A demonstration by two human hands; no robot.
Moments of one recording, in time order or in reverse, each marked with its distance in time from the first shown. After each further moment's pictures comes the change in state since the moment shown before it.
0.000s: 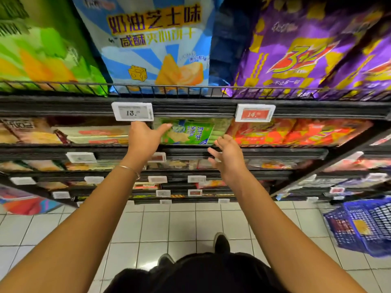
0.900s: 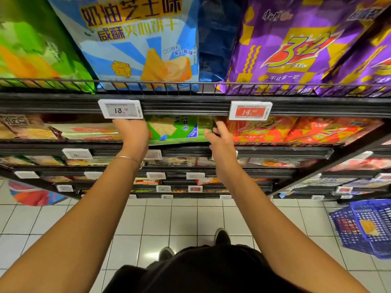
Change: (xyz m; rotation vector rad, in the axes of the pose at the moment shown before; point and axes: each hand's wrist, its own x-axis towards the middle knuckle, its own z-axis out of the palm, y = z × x) left_hand 0.031 -0.006 0.029 -0.205 0.427 -0.063; right_hand 0.010 -0.004 0.000 -0.231 -0.086 -0.261
